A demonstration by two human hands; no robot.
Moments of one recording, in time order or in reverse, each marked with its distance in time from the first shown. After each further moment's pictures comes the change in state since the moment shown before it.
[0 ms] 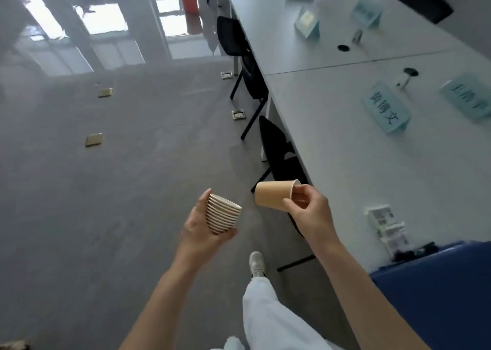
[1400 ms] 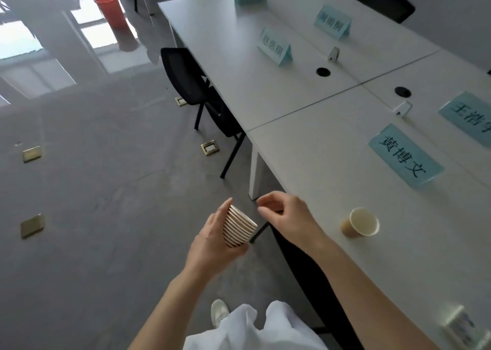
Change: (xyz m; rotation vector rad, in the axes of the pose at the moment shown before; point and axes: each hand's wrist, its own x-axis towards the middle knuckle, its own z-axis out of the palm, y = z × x) left_hand 0.407 0.052 -0.006 0.188 -0.401 0.176; right_hand 0.351 -0.102 0.106 -0.176 -0.136 0.044
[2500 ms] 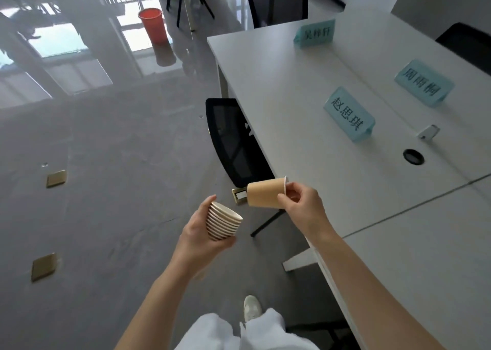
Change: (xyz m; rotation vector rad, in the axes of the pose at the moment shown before) left_hand 0.367 -0.081 -0.214 -0.172 0.196 -0.093; right_hand 0.426 -0.146 0.033 0.098 0.107 0.024
